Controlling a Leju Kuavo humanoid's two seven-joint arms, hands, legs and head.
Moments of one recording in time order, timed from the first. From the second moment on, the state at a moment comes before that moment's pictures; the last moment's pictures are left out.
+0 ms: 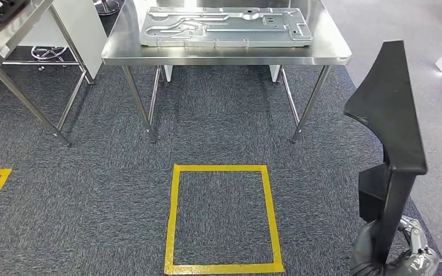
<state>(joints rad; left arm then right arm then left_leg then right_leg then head) -0.08 -0.10 1.40 -0.22 -1.07 0.04 -0.35 0.45 0.24 0.08 -2.11 0.68 -0.69 -0.48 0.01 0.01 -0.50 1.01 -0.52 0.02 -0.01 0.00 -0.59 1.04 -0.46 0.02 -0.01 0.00</state>
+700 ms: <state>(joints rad) -0.09 -0.09 1.38 -0.22 -1.11 0.03 -0.33 0.05 0.00 -0.09 -2.00 0.63 -0.48 -0.26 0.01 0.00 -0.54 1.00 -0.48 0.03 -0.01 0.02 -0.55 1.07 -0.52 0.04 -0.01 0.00</state>
